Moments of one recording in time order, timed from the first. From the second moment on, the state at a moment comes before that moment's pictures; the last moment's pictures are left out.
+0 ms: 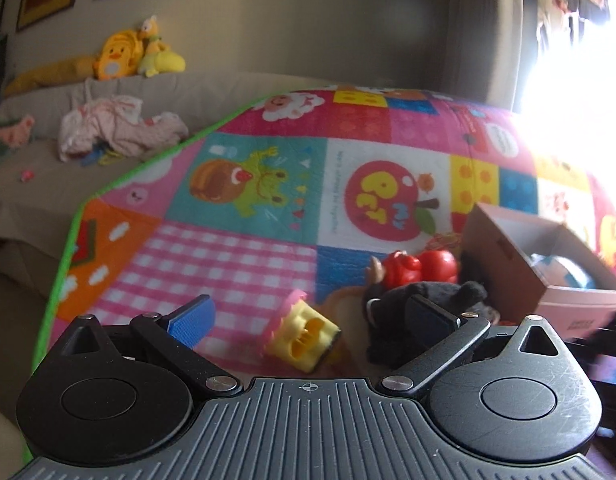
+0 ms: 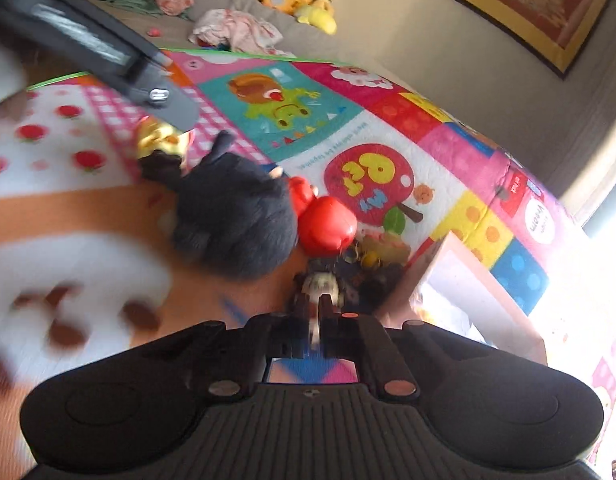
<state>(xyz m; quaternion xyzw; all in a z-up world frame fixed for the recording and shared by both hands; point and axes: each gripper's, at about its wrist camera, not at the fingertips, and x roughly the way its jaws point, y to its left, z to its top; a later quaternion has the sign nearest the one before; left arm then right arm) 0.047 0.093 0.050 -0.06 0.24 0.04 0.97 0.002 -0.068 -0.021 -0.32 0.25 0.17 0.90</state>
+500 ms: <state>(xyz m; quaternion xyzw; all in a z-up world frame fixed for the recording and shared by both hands) 0.072 0.107 0.019 -0.02 0.31 -0.01 0.95 0.018 -0.078 -0.002 -0.27 0.25 0.15 0.92</state>
